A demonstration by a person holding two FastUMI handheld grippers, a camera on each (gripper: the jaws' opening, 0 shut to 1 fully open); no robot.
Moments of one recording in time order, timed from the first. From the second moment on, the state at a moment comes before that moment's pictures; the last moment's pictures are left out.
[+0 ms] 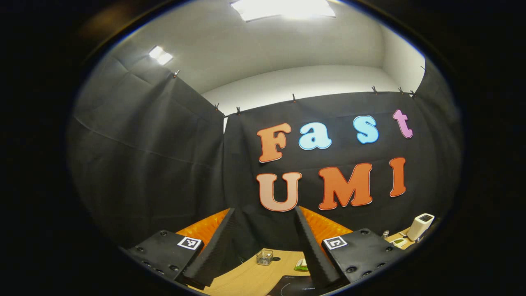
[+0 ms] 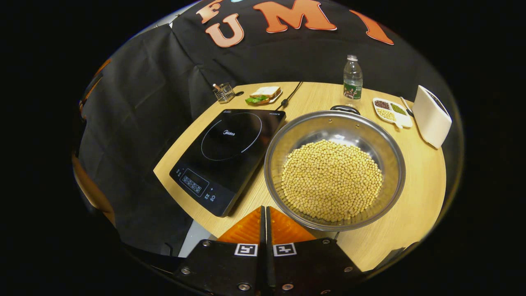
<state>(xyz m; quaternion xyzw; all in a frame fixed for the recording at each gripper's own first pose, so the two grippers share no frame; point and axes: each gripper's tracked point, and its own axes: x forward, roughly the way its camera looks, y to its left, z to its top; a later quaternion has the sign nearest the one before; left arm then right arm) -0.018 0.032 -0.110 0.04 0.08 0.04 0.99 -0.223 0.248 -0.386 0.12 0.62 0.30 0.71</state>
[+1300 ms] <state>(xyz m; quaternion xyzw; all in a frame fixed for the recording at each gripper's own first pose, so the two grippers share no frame) -0.016 0.020 -0.158 0.04 0.14 0.02 0.99 -0.244 0.199 -0.440 0.16 0.70 0.22 0.66</state>
